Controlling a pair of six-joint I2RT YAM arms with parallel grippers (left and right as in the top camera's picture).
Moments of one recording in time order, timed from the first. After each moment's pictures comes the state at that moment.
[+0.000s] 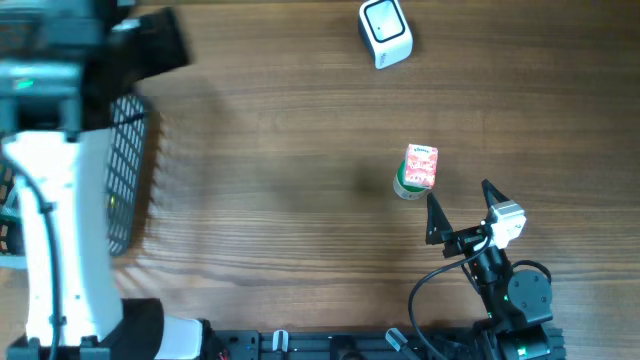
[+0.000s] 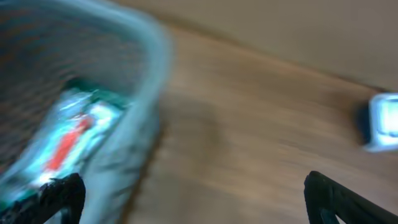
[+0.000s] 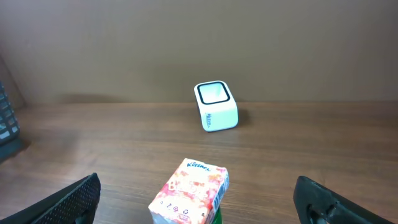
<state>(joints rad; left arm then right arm) 0.00 1.62 2.13 -1.34 -0.20 -0.27 0.23 0.02 0.01 0.00 -0.04 0.12</state>
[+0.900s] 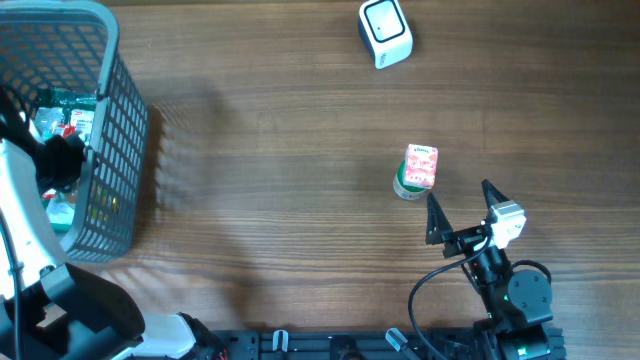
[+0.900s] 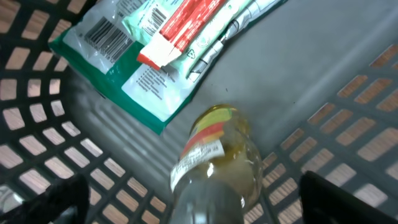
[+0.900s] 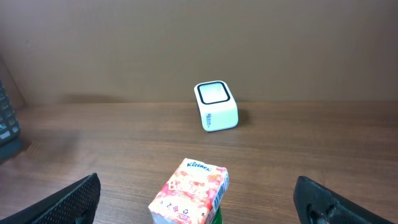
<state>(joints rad) 0.58 1.64 1.49 -1.17 -0.15 -0.07 0.23 0.02 0.01 0.00 -0.04 0.12</state>
